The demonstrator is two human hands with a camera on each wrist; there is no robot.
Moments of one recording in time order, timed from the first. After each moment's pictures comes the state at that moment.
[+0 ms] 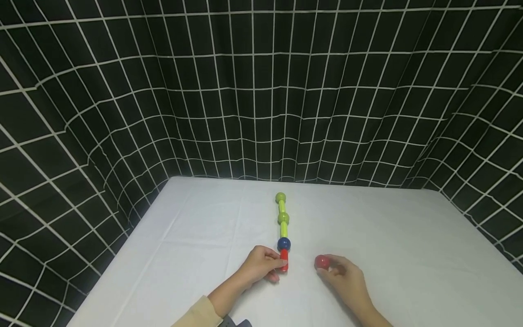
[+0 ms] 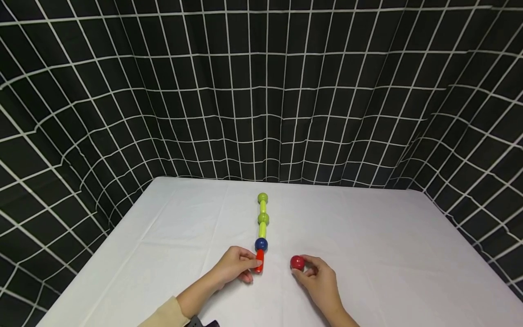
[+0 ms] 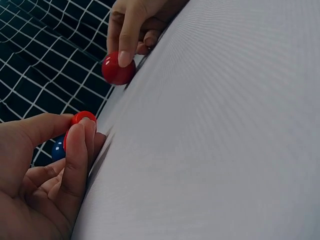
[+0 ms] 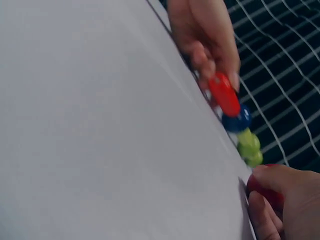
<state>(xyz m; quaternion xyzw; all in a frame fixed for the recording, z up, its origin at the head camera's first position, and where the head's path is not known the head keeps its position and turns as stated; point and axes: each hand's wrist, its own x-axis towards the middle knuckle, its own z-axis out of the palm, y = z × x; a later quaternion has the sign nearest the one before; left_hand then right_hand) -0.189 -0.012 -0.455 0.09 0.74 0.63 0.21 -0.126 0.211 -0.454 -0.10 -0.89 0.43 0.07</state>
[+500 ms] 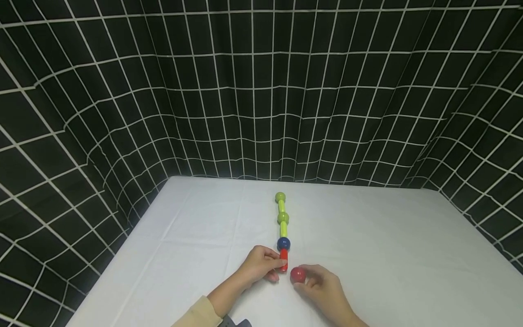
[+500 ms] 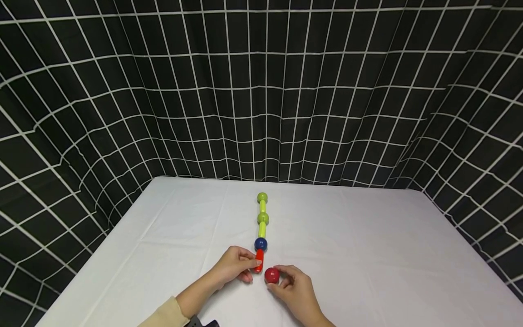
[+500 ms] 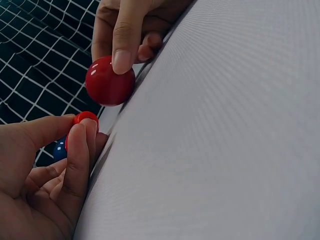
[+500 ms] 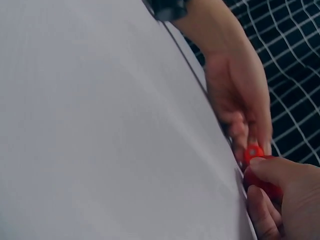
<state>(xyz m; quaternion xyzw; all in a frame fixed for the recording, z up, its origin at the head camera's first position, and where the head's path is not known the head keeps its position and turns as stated) -0.190 -0.012 -0.458 0.10 0.73 0.64 0.21 -0.111 0.166 -0.453 -0.03 -0.87 0.49 0.01</state>
